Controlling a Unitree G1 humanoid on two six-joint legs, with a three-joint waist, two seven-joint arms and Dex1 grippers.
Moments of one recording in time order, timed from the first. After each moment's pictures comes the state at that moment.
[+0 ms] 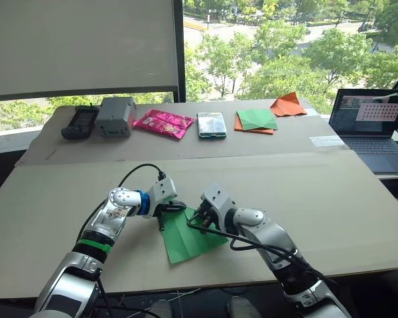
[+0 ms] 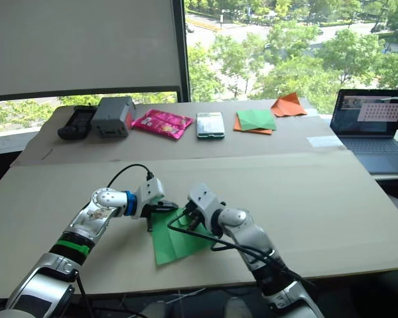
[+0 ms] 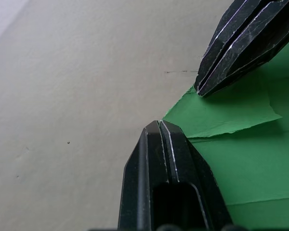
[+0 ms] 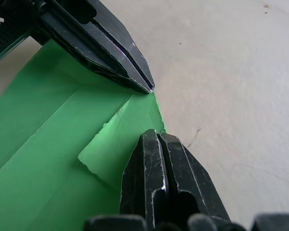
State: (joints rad) left arm -0.54 0.50 -0.28 0.41 -0.04 0.13 -1.07; right arm -0.37 -0.22 0.38 -0.12 0.01 0.78 0.56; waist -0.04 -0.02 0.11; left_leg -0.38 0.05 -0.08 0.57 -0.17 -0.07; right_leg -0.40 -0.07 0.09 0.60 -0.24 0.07
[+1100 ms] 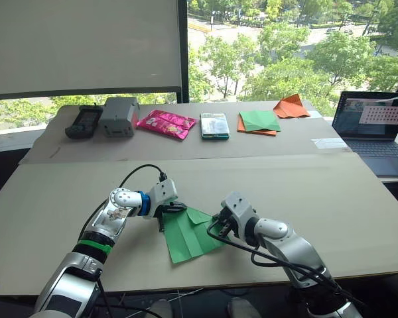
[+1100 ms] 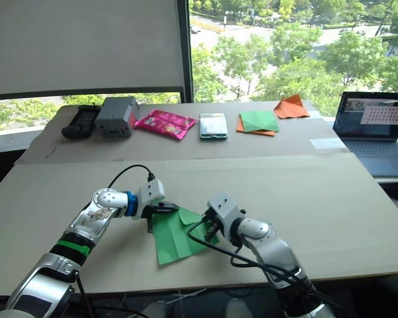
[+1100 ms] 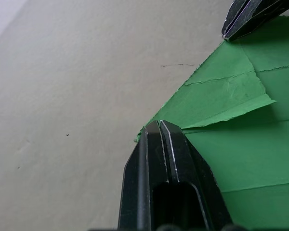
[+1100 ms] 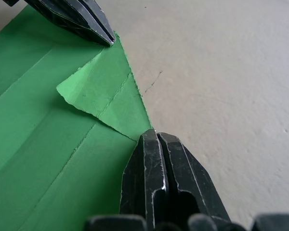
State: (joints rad) left arm -0.54 0.50 -0.29 0.41 -0.03 0.11 -1.08; right arm -0.23 -0.34 0.34 -0.30 0.06 0.83 0.51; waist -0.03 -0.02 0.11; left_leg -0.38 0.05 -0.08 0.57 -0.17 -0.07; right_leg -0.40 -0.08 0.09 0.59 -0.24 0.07
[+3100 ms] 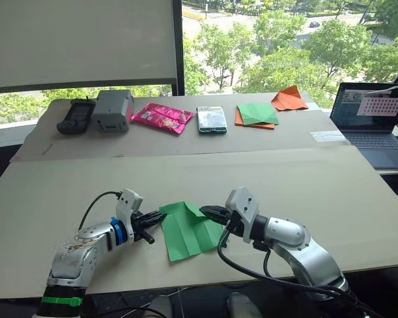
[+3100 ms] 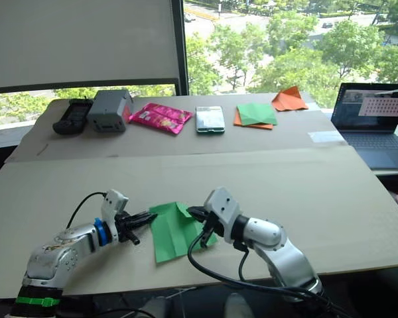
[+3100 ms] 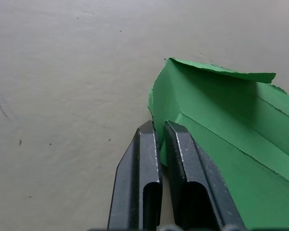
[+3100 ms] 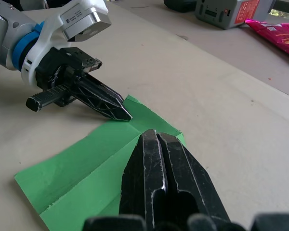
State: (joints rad) left arm -0.12 0.51 0.06 -0.12 -0.46 0.68 -0.75; right arm -0.17 -0.41 0.30 -0.49 0.22 0.50 0.63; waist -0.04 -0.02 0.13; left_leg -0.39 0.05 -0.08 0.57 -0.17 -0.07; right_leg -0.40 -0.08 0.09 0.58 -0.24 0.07
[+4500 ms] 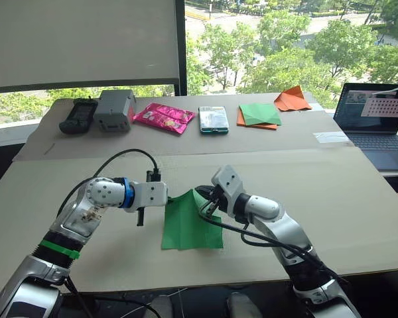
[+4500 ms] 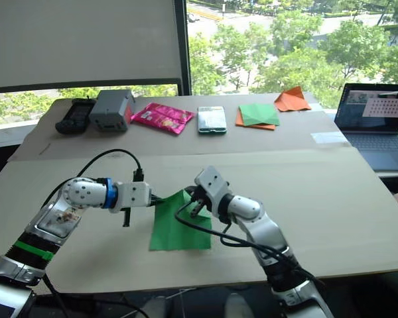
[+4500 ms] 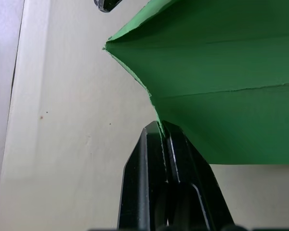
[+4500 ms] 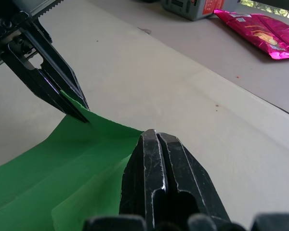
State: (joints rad) left arm -0.52 0.76 -0.31 0.08 0.06 -0.02 -1.14; right arm -0.39 -0.26 0.30 -0.19 0.10 0.50 0.57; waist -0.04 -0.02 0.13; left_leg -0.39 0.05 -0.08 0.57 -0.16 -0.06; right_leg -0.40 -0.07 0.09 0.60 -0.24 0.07
